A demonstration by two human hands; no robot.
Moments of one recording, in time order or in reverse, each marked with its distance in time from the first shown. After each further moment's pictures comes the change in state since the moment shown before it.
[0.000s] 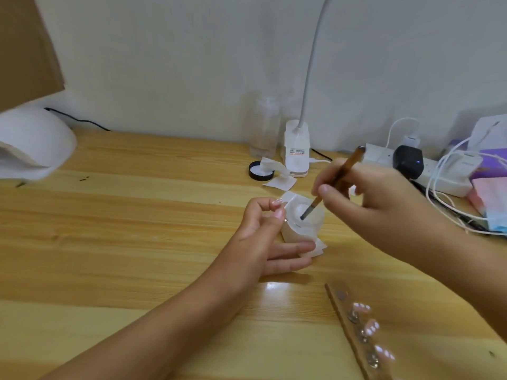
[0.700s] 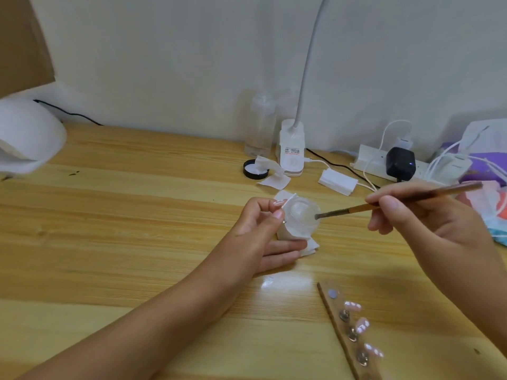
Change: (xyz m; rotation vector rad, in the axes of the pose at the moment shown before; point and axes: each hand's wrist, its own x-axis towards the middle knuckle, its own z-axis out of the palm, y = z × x) left_hand 0.002 0.001 0.000 0.005 -0.020 0.000; right_hand -0.055 0.030 -0.008 0.406 0.288 0.130
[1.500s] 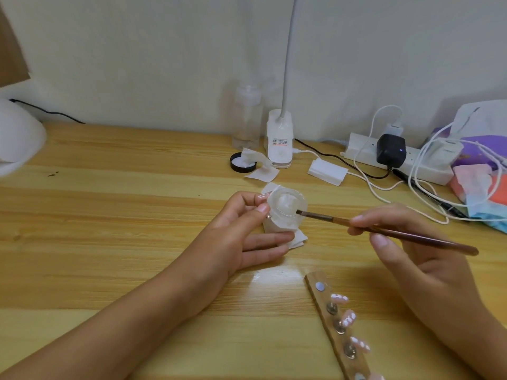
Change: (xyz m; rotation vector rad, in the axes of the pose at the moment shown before) left_hand -0.001 0.006 0.001 -0.062 0.014 -0.050; right_hand -0.031 0.029 0.008 0.116 -0.019 -0.144
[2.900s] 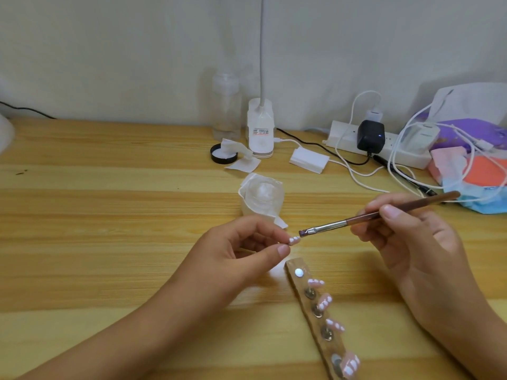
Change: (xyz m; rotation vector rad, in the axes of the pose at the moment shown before) left_hand -0.019 -0.015 0.021 0.510 -0.035 0.153; right_hand -0.010 -0.003 -0.004 0.507 0.268 0.340
